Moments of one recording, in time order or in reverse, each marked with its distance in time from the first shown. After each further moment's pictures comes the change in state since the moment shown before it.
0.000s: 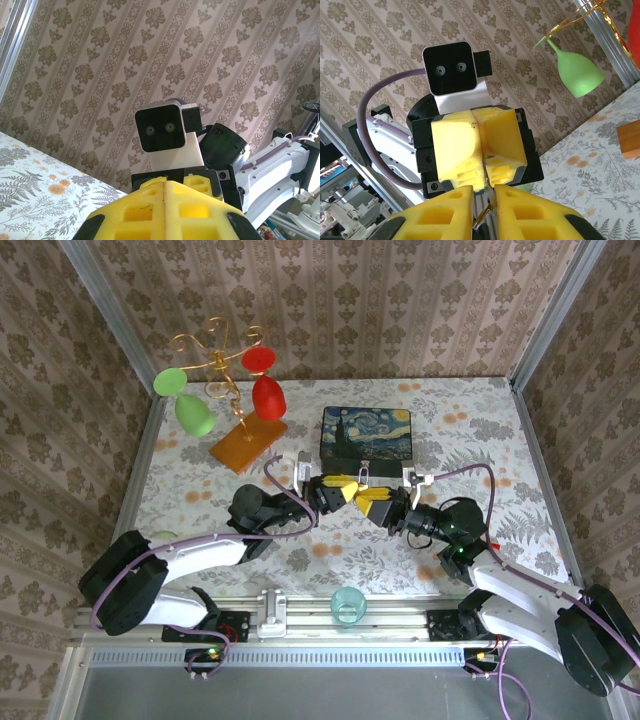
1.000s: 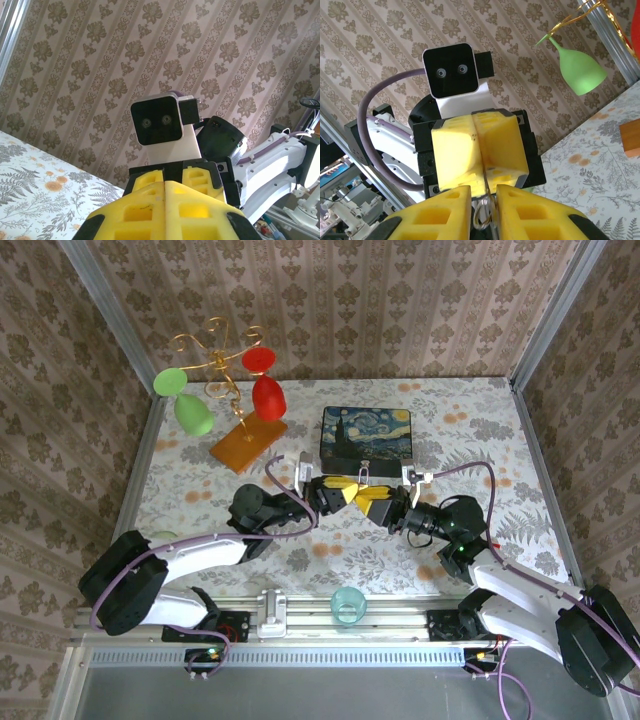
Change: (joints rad) left arm -0.004 0.002 0.003 -0.011 0.022 0.000; right arm -0.007 -0.002 0.017 -0.024 -0.018 0.002
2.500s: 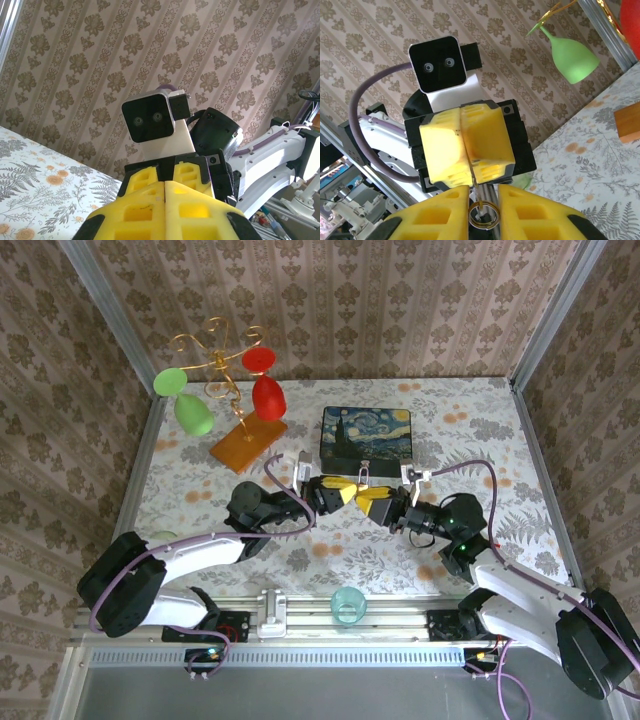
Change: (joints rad) left arm 0.029 -0.013 0.000 -0.027 0.053 0.007; right arm -0.027 -0.010 0.005 -0.057 -0.032 0.024
